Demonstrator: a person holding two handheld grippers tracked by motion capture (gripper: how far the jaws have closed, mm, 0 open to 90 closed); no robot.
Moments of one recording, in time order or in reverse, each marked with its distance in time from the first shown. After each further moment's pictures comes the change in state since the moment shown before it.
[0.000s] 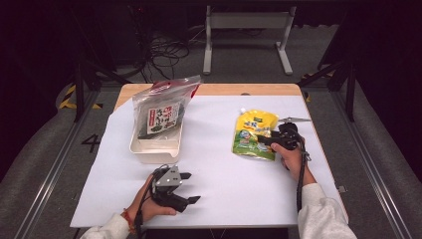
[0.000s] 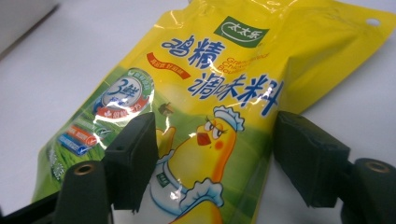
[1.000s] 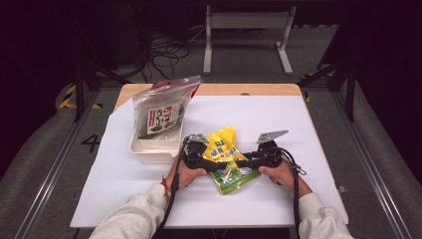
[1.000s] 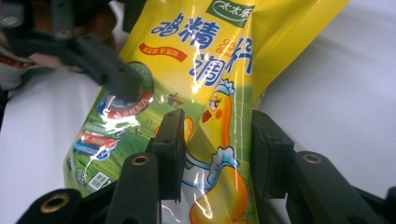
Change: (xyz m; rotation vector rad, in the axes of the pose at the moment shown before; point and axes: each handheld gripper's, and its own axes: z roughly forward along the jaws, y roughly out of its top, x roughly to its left) left arm 0.070 0.054 0.079 -0.031 -0.064 -0.373; right arm 0.071 -0.027 0.001 0.110 0.461 -0.313
